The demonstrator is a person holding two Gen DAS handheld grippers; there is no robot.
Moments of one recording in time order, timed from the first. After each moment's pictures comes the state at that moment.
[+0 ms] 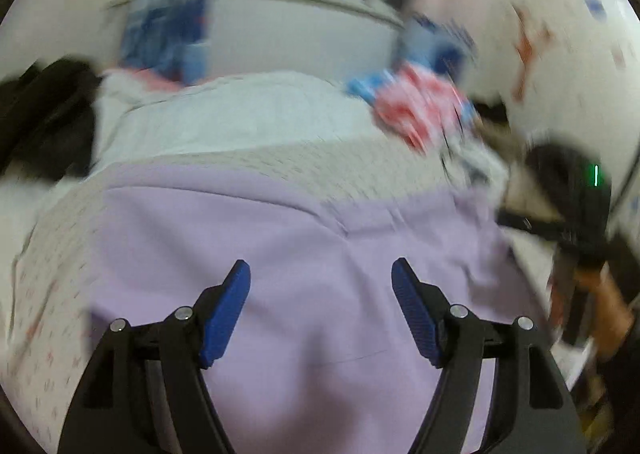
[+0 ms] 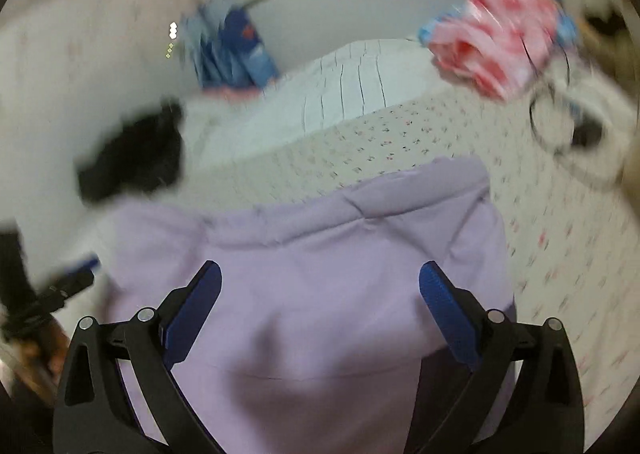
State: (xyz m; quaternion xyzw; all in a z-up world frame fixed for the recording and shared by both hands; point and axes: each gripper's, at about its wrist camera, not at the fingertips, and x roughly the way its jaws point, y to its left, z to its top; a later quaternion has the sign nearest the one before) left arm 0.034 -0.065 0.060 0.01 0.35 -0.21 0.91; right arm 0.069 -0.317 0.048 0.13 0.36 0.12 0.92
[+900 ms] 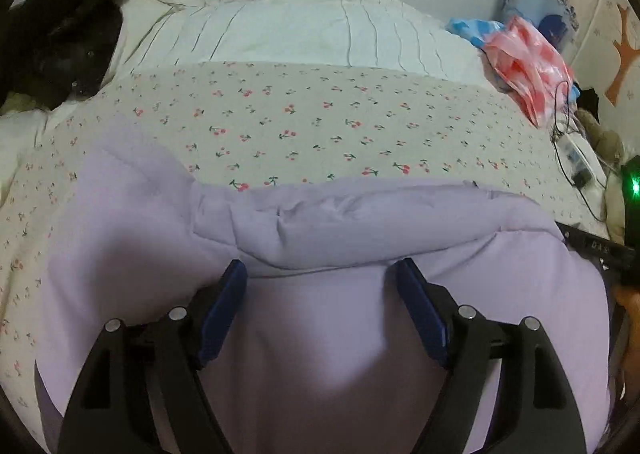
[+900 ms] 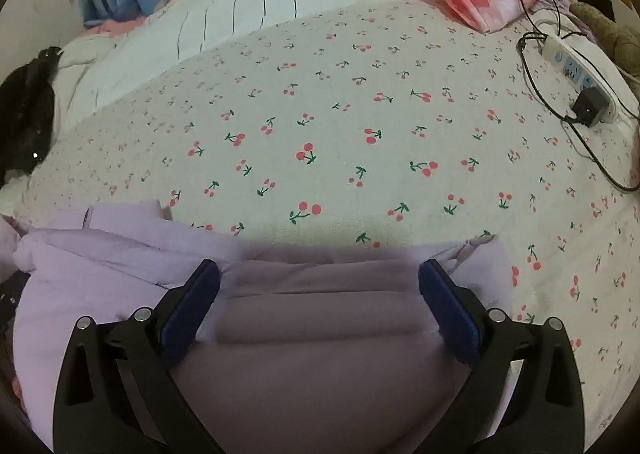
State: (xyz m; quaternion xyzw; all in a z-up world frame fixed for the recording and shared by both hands) left arm 0.180 -0.033 -0.046 -0.03 0.47 -0.08 0.88; right arm 0.225 -0.317 -0.075 0.09 0.51 -0.01 0.86
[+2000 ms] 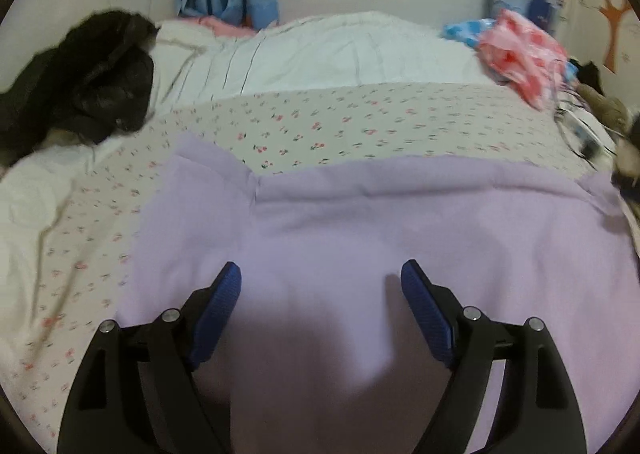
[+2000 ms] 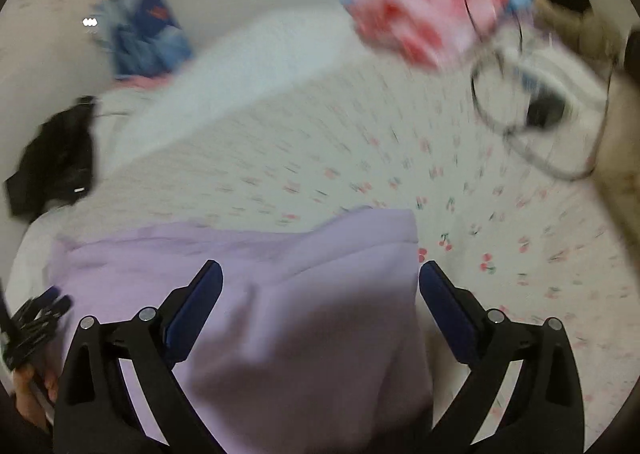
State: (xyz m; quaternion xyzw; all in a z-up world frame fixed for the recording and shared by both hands) left arm 0.104 -0.019 -0.014 0.05 0.42 -0.06 0.91; right arm 0.128 -0.369 -0.006 0.14 0.39 0.04 0.91
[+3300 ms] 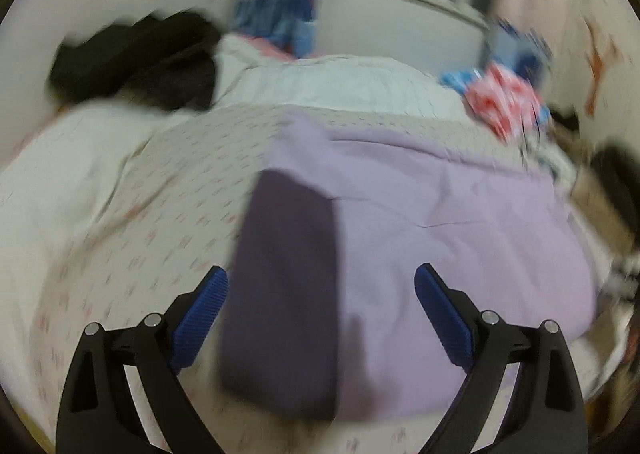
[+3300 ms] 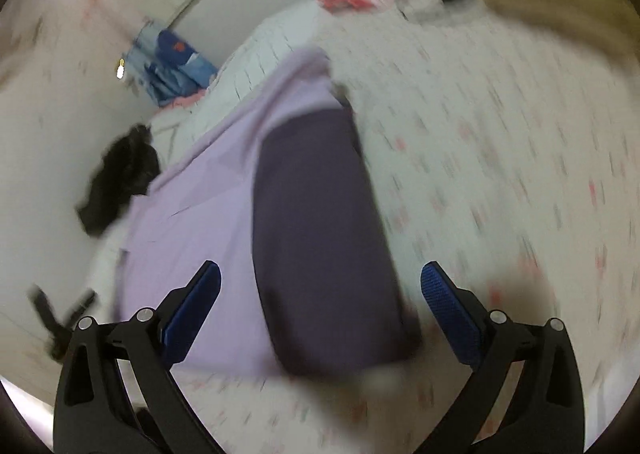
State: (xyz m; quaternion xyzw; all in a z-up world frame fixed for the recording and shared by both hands) left arm -0.078 0.092 0.034 -0.07 0.37 -0.04 0.93; right arm -0.105 -0.440 -0.071 0.35 0.40 0.09 0.84
